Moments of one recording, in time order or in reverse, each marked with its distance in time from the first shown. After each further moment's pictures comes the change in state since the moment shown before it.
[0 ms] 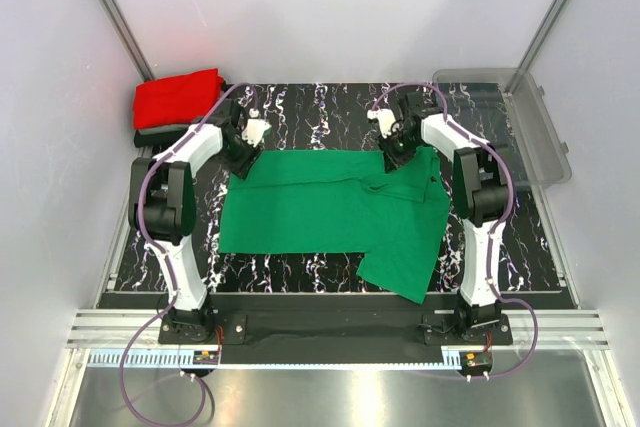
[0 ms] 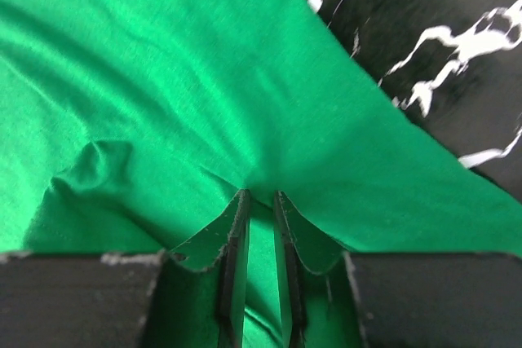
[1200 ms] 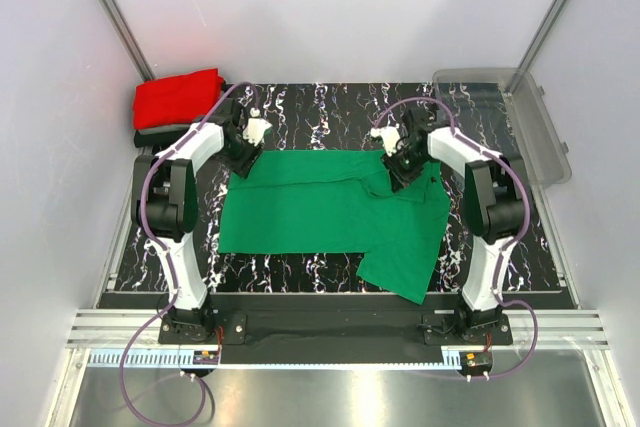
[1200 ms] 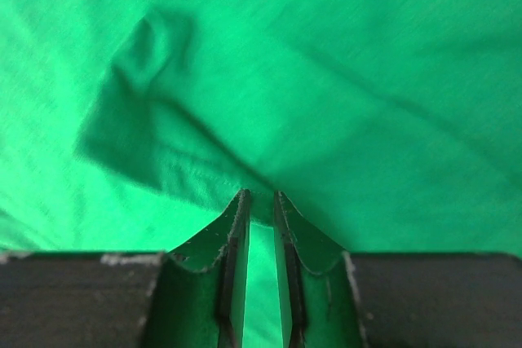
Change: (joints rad) left arm 0.000 0.034 0.032 0.004 0.008 -0.003; right arm 0.010 -0.181 -0.245 -0.024 0.009 -0.008
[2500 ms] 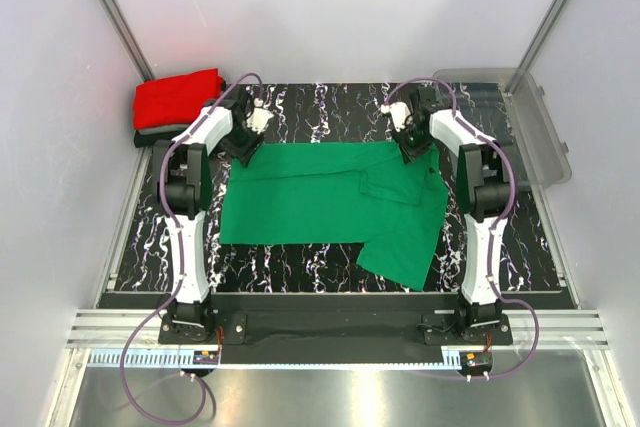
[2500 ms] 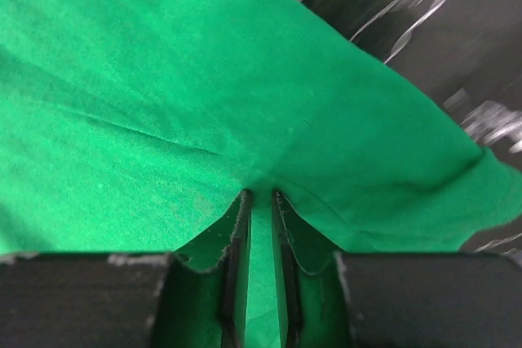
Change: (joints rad) left arm 0.010 0.270 0.337 -0.124 -0.076 0.008; right arm -0.073 0.194 0.263 0.030 0.182 -0.016
